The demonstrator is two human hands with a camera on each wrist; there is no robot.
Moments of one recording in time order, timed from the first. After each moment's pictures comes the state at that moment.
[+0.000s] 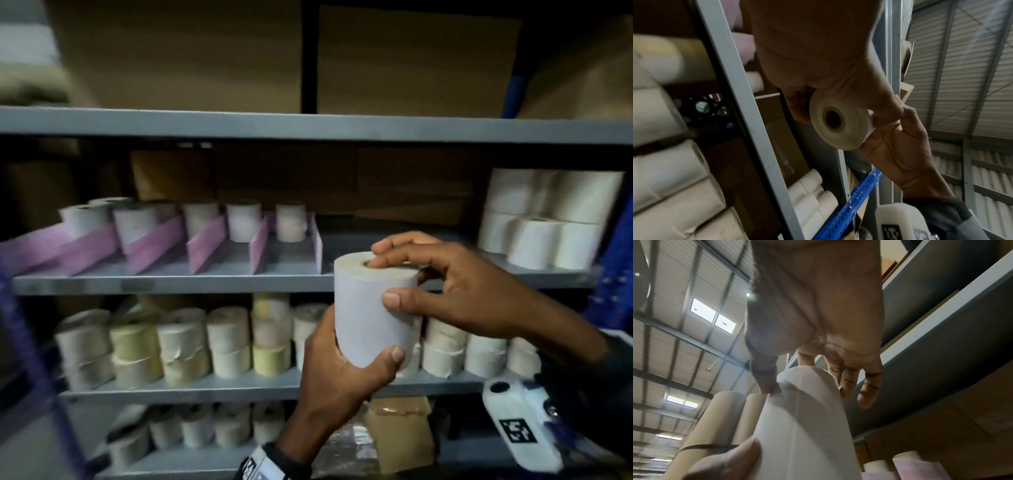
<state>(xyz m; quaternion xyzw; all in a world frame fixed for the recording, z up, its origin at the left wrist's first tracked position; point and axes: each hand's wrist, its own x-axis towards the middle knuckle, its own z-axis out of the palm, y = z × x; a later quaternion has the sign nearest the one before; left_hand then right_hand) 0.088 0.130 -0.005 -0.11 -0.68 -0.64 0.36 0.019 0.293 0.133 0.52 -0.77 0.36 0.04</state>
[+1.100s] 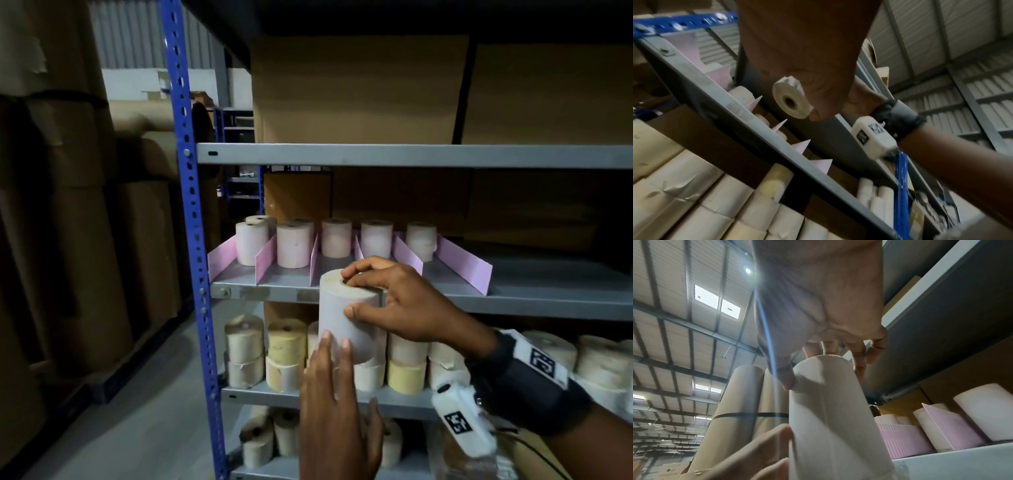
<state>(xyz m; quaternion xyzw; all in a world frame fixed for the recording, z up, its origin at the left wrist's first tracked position) 0.267 -0.114 -0.048 0.06 -0.87 -0.16 0.47 0.137 -0.031 0.111 0.57 -0.76 0.30 0.11</state>
